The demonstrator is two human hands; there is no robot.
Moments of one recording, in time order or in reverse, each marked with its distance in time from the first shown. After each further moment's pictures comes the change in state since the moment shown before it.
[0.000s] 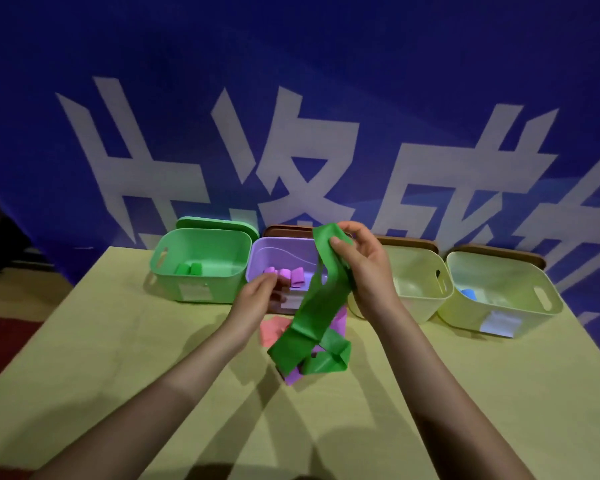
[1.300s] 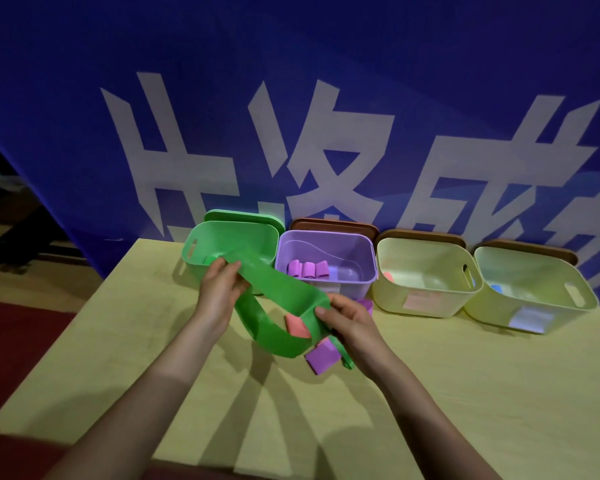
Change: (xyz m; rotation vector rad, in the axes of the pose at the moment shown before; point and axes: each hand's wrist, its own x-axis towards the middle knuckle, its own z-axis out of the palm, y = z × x) left_hand -0.007 0.003 -0.090 -0.454 0.248 -0.026; right_hand -0.074 0.084 0.029 -0.018 -0.234 0.289
